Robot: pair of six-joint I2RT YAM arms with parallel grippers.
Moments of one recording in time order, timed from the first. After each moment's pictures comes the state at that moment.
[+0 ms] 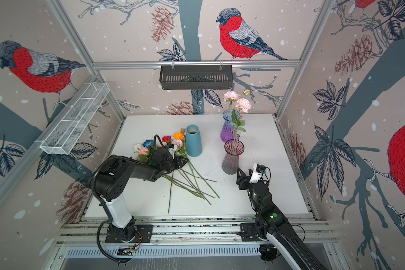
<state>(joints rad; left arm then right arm) -0.40 1.84 0.66 0.59 0.47 -0.75 0.50 0.26 0.07 -0.04 0.26 0.45</state>
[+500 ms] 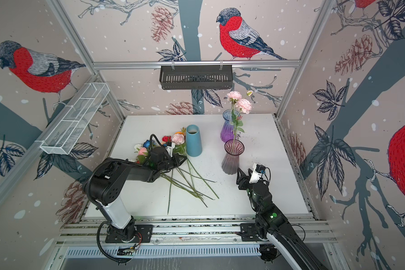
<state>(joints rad) -0.38 1.74 0.61 0.64 0.50 -0.79 0.51 0.26 0.07 -0.04 0.26 0.44</state>
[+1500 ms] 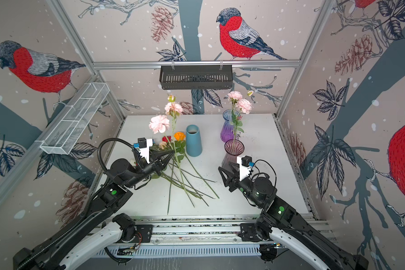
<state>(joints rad) -0.61 0.77 0.59 0.27 0.38 -0.51 0.90 0.48 0.50 -0.10 0.05 0.33</state>
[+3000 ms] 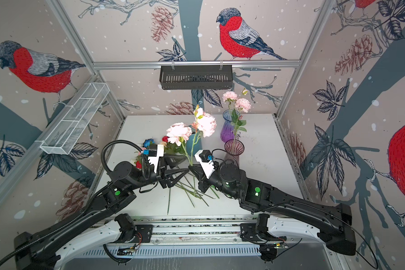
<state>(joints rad) -0.81 0.78 0.70 0.26 0.44 -0.37 1.20 0.92 0.90 -0.12 0.18 0.17</state>
